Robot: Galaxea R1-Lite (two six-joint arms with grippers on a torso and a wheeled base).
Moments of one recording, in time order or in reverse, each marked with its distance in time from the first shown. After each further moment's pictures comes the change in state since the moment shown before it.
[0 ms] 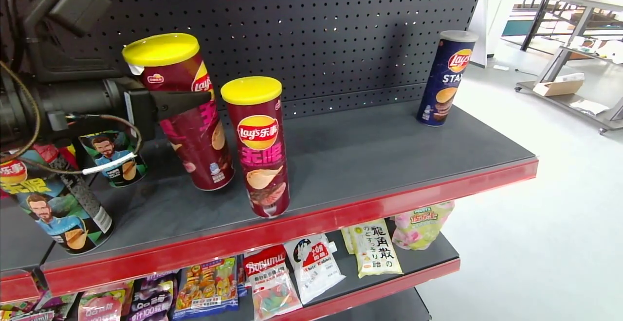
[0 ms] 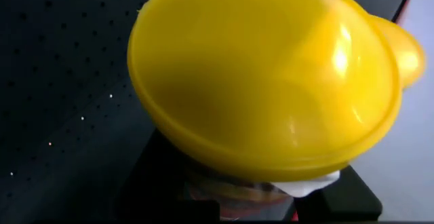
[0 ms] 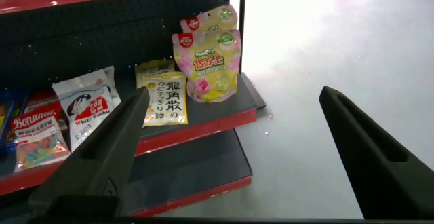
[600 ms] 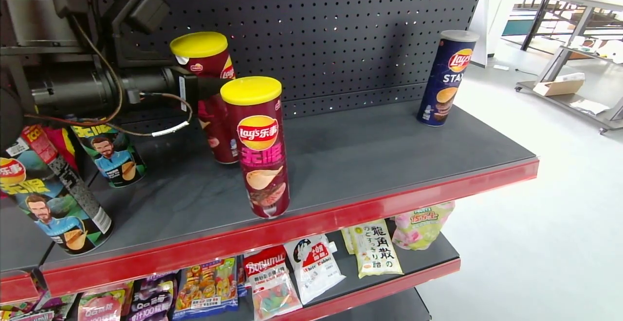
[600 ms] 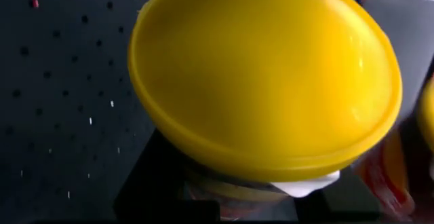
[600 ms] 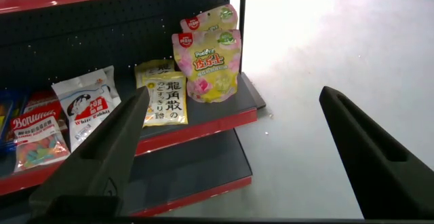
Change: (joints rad) left arm 0.025 0.231 -0.164 -0.088 0.003 0.010; right arm 0.000 0.000 0.000 0.000 0.000 0.000
